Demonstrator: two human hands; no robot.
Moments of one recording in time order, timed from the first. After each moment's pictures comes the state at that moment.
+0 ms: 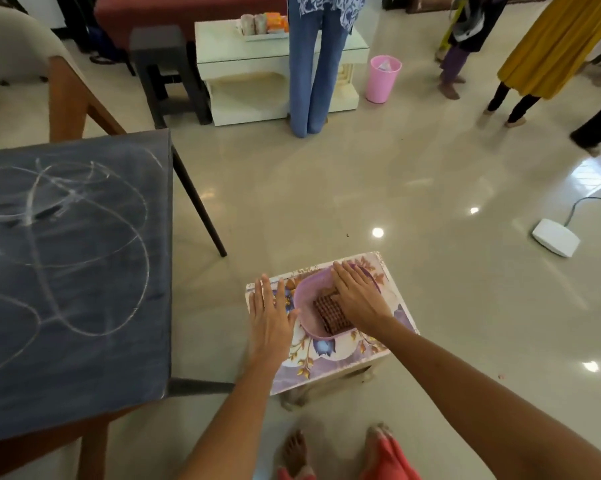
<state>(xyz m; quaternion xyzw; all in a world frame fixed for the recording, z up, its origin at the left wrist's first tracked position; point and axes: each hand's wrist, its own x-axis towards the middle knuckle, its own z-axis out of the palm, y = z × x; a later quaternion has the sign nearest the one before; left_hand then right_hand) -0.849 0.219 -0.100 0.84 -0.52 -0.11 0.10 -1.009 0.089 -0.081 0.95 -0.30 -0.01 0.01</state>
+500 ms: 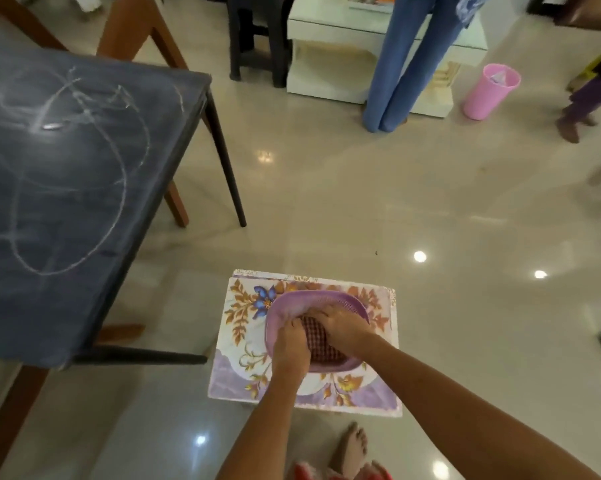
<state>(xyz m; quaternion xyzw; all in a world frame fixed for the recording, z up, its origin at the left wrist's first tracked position) -0.955 0.119 -0.154 0.87 -0.10 -0.32 0.36 -1.001 -0.011 -0.162 0.95 -0.11 -0.23 -0.15</state>
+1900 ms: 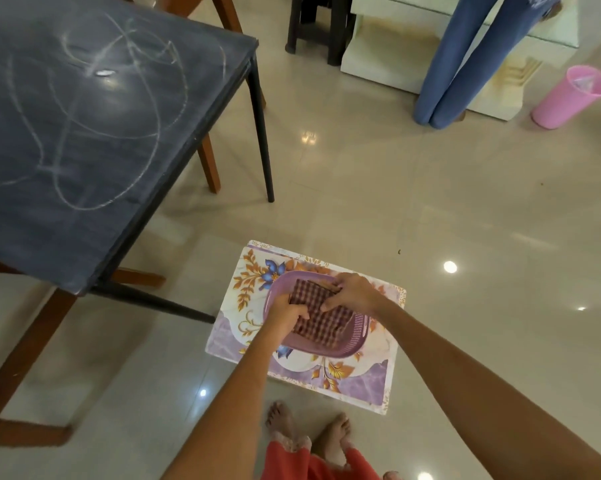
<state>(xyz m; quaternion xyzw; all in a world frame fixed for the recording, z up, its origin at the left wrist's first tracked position) -0.932 0.113 -0.135 0.73 0.07 -0.46 0.50 -0.978 -0.052 -0.116 0.78 -0.28 -0.26 -0.49</state>
